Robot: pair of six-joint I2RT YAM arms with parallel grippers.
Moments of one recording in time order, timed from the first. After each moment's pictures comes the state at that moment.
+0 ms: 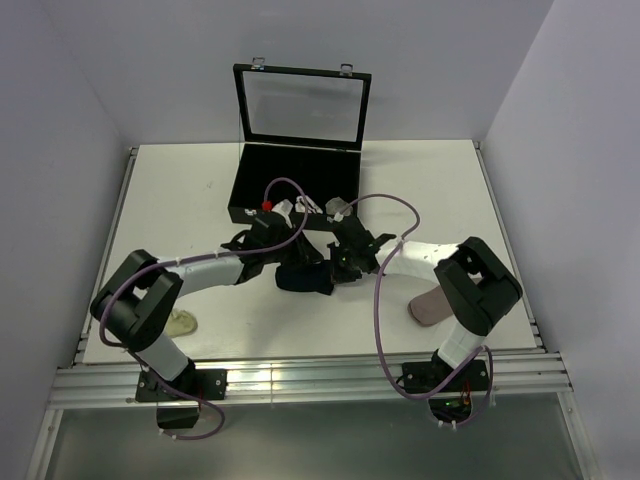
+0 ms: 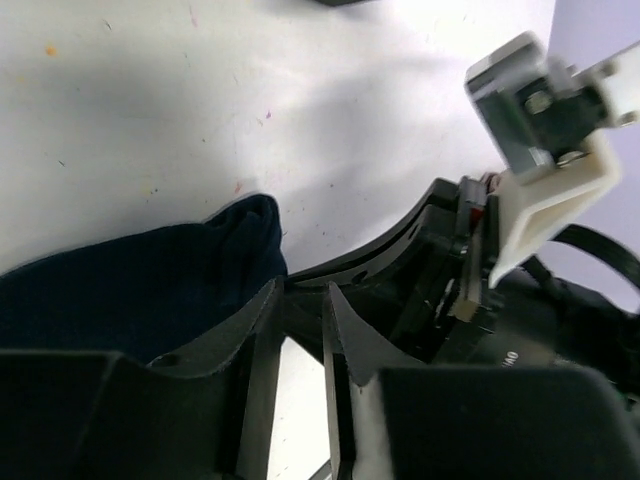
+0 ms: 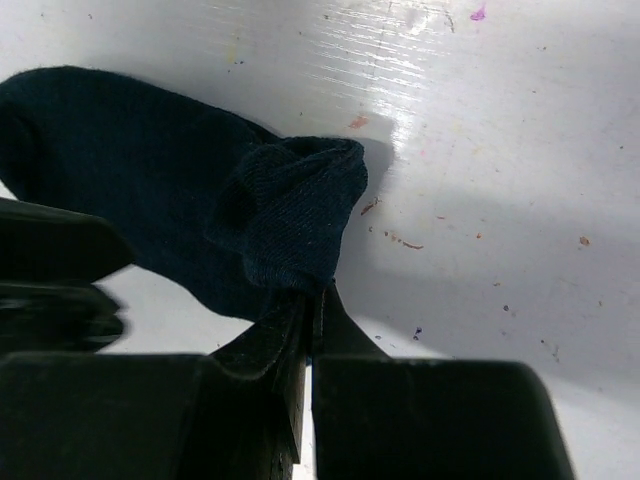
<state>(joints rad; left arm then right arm) -0.67 1.61 0.81 0.20 0.22 -0.96 0.67 1.67 0.87 -0.22 -0.12 0.60</state>
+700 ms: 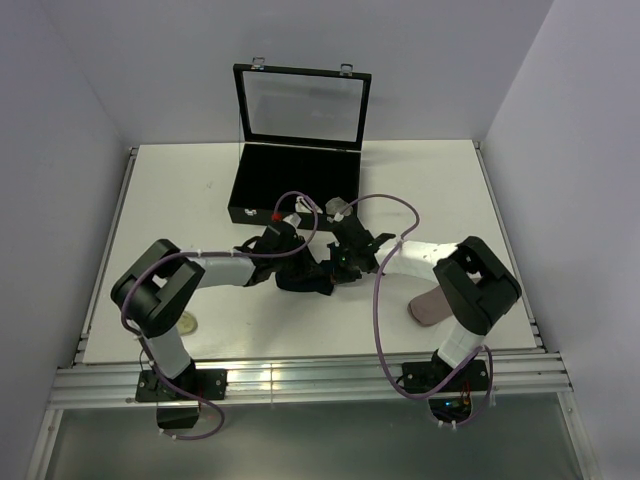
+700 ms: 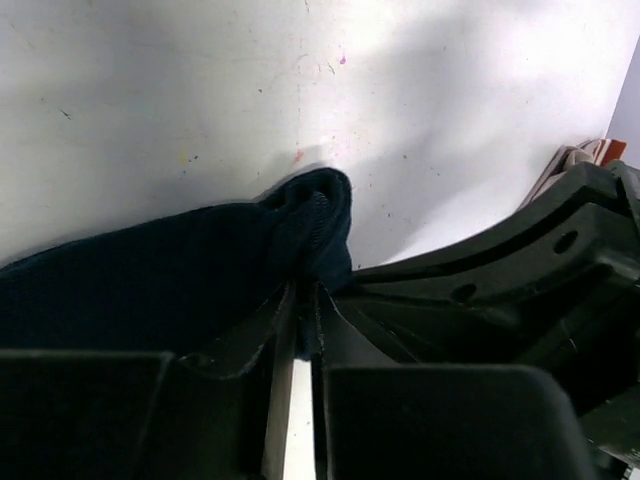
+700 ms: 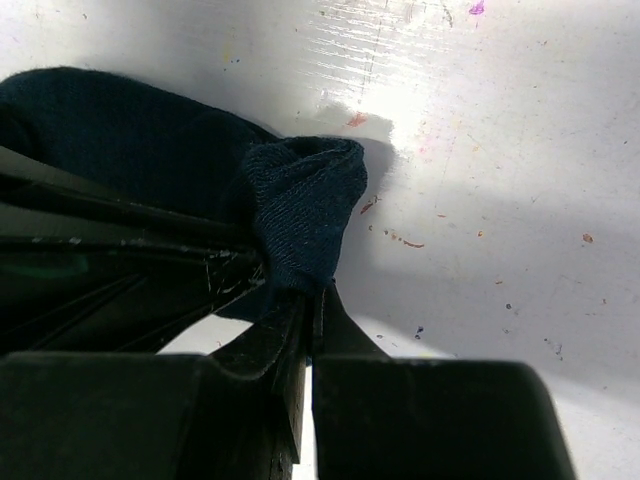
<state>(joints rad) -0.71 1.75 0.82 0.20 0.24 -0.96 0.68 1.68 0.88 -0.24 -0.13 0.61</state>
